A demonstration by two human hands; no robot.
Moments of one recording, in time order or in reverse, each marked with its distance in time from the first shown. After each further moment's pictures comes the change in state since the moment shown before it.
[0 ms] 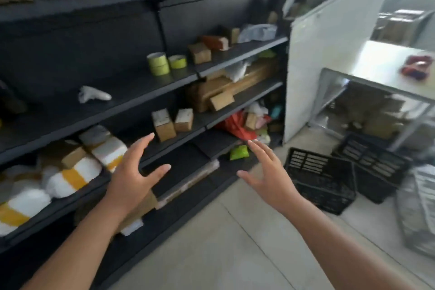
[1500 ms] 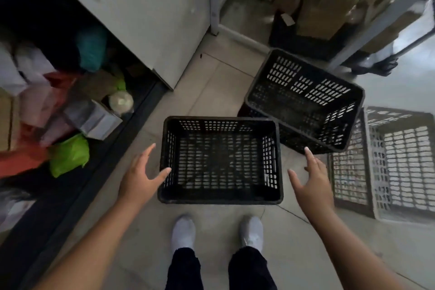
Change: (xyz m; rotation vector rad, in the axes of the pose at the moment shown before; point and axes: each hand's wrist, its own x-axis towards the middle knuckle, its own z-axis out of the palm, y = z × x) left_hand 0.378 -0.031 1.020 0.051 -0.647 -0.276; right_hand 0.221 0.948 -0.148 -0.201 0.182 1.002
